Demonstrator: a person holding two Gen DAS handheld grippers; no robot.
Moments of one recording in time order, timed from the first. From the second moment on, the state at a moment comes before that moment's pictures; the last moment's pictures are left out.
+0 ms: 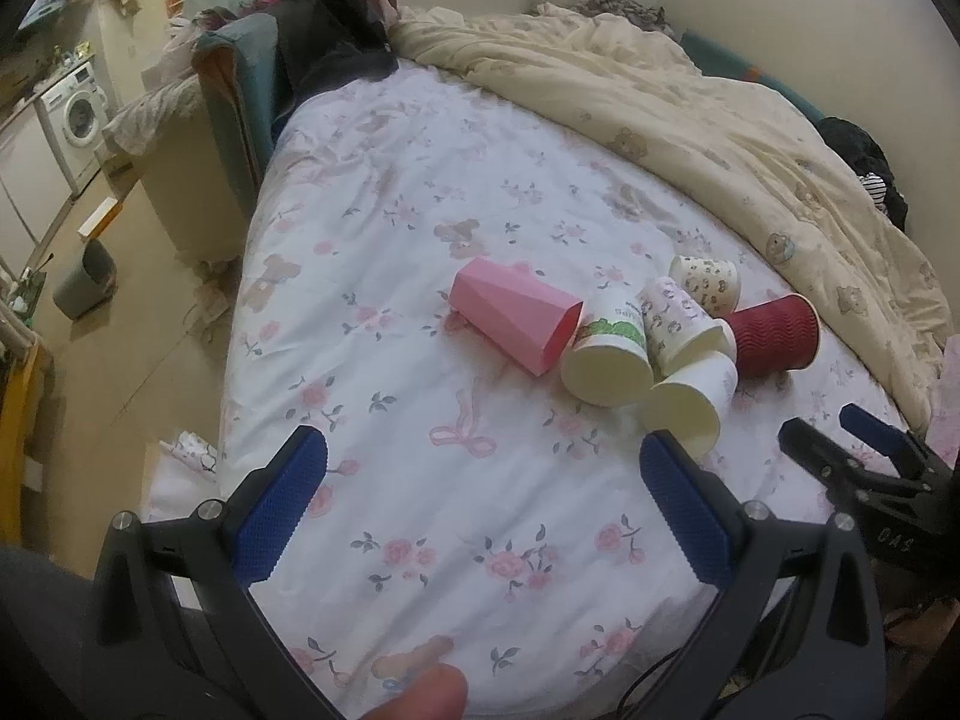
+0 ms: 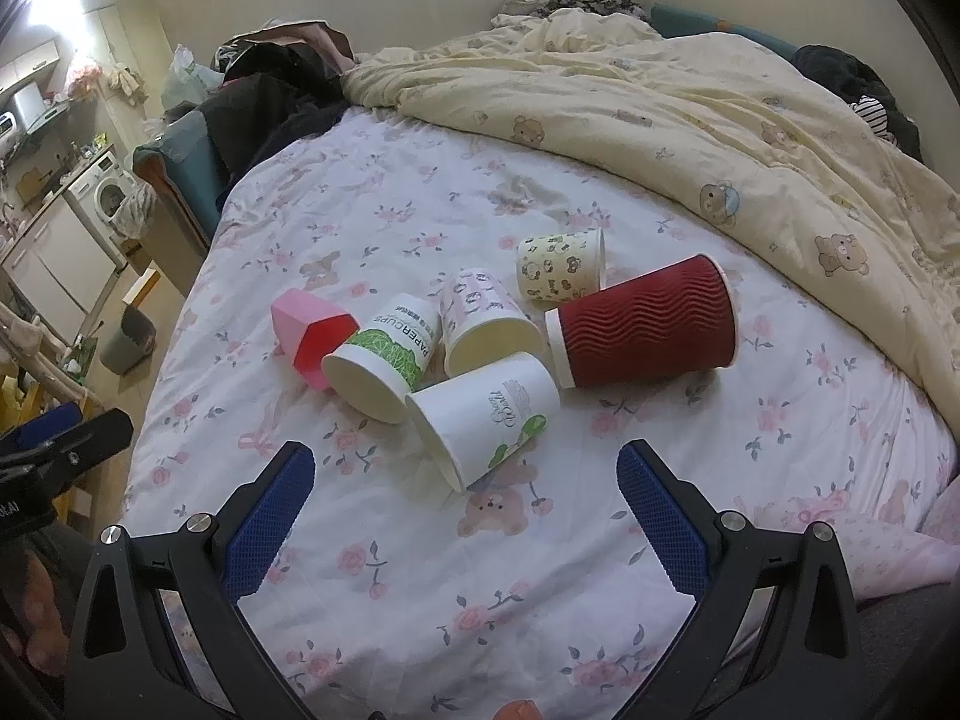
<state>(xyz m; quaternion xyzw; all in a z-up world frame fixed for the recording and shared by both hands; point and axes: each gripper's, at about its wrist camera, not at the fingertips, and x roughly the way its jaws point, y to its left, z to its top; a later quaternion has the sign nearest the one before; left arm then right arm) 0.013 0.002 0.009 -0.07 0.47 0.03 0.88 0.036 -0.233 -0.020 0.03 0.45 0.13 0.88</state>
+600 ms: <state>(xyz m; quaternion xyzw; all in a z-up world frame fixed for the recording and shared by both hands) 0.070 0.045 0.015 -0.05 0.52 0.05 0.85 0.126 -0.186 0.004 -0.01 0.53 0.21 0.82</state>
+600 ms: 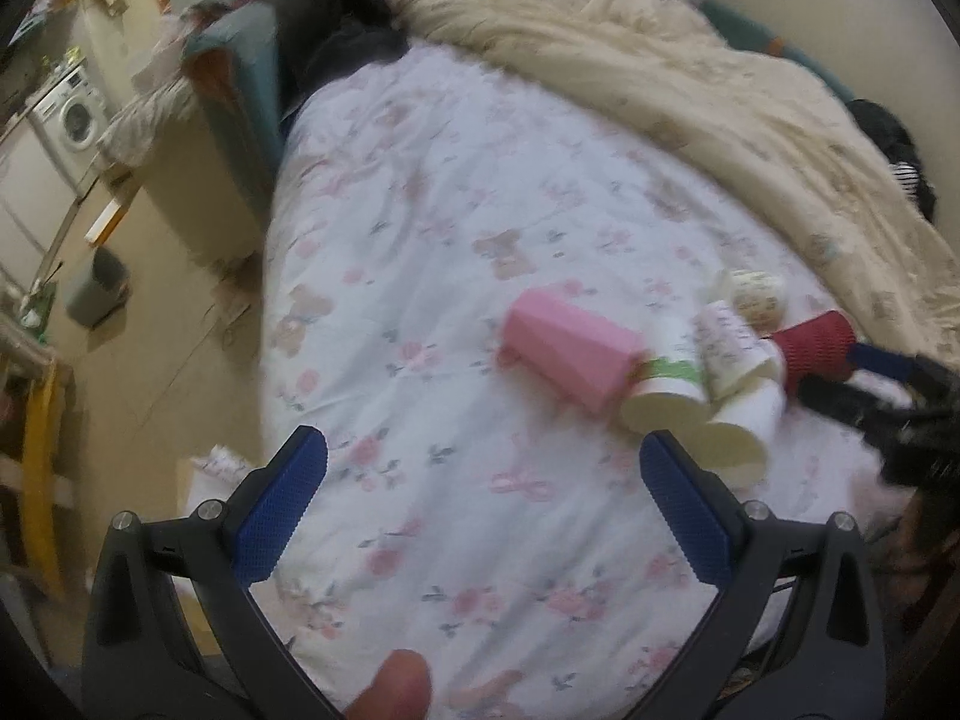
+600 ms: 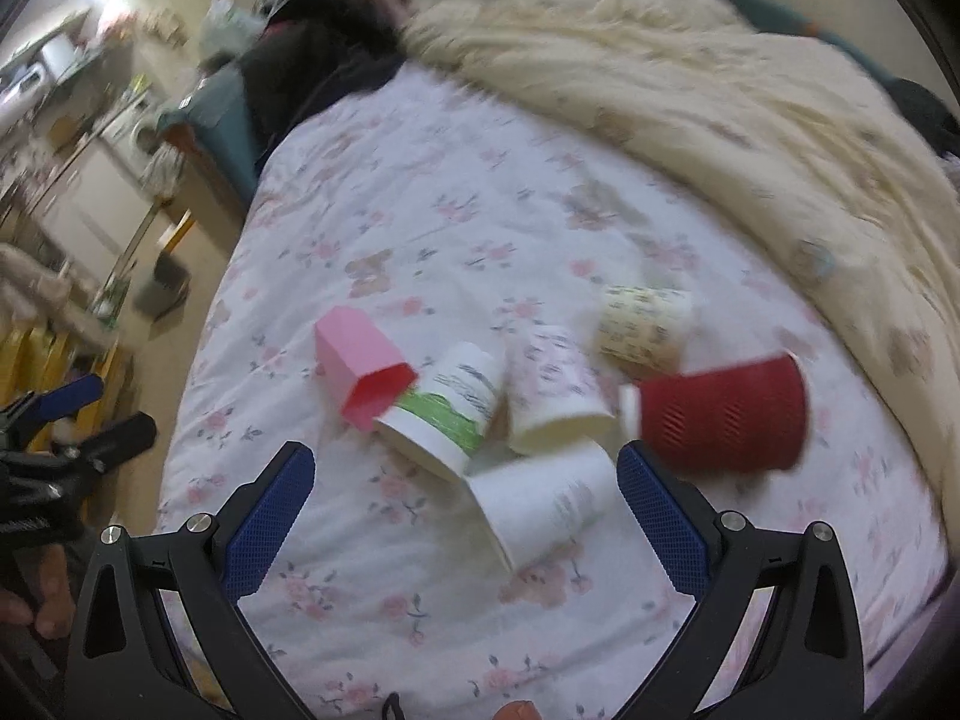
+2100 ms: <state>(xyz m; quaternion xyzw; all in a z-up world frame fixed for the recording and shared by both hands) 0.066 0.096 -0.016 -0.14 0.55 0.10 0.82 0.175 -0.052 -0.064 -0.08 0.64 0.34 0.69</state>
